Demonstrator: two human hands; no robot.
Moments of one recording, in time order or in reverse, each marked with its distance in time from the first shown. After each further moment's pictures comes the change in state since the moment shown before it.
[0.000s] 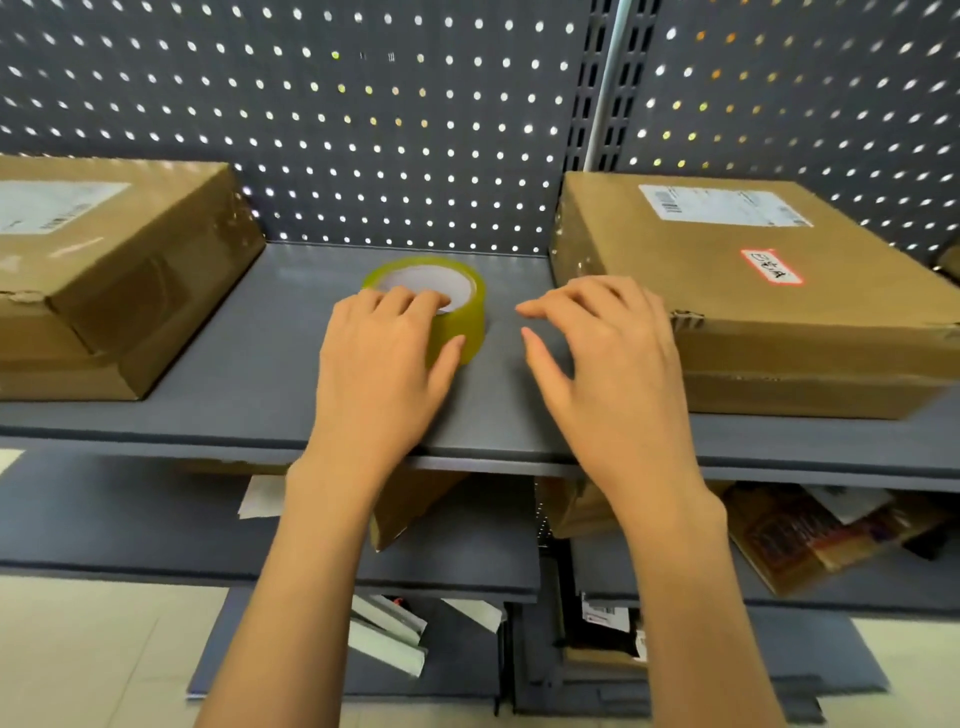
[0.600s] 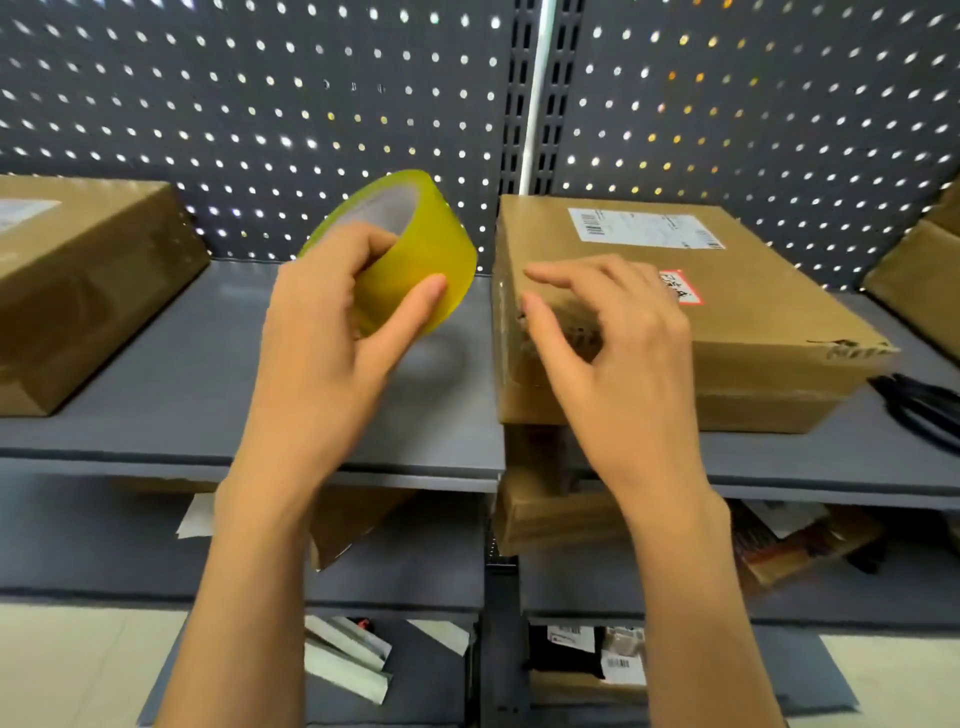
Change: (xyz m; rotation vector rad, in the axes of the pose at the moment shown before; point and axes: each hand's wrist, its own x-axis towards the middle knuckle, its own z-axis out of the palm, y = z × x) left_hand 0.016 0.061 -0.046 -0.612 0.236 -0.036; right_hand 0.007 0.041 -0.045 0.213 0.145 0.049
